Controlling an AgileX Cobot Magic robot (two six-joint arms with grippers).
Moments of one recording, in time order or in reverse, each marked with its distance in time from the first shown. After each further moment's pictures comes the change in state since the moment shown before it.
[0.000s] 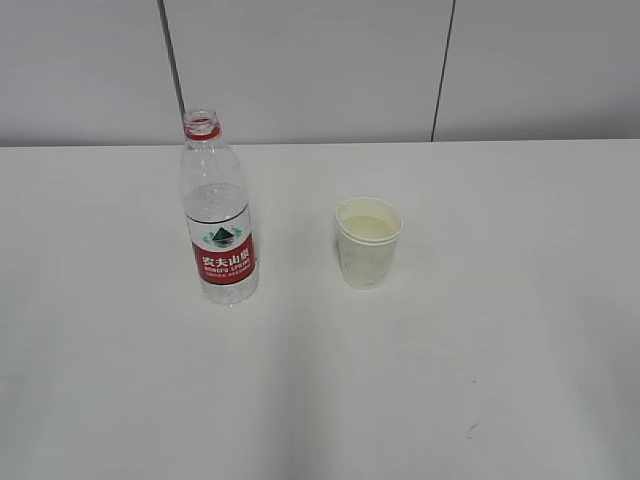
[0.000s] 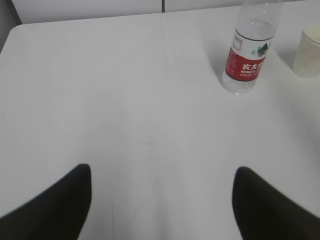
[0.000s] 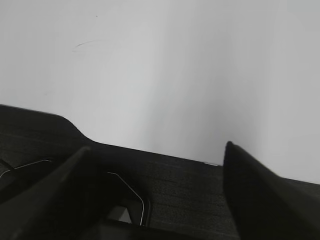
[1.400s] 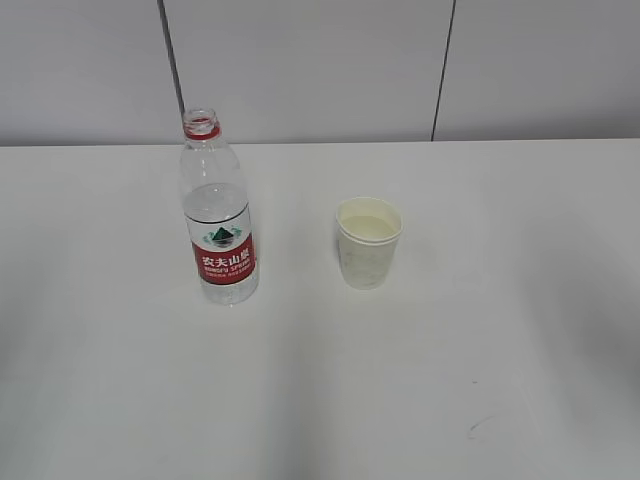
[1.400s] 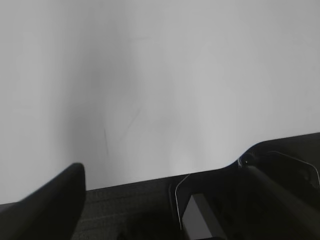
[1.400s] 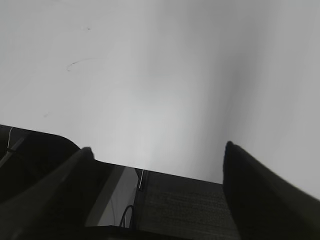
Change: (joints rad) left arm 0.000 0.620 -0.102 -0.001 0.090 0.001; right arm 0.000 0.658 -0.361 0.000 0.004 0.002
